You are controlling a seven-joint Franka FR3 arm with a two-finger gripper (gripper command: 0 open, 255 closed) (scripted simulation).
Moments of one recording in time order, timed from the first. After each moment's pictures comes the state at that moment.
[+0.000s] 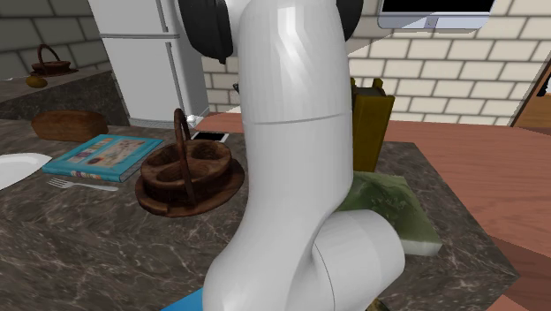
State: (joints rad) arm -0.17 0.30 -0.21 -1.52 0.03 1.73 -0.13
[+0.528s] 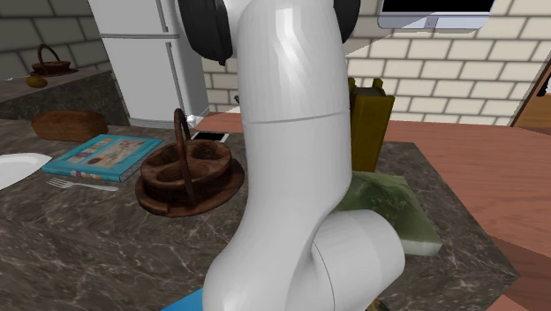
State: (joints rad) arm -0.17 0.32 -0.21 -1.60 0.03 1.83 -0.13
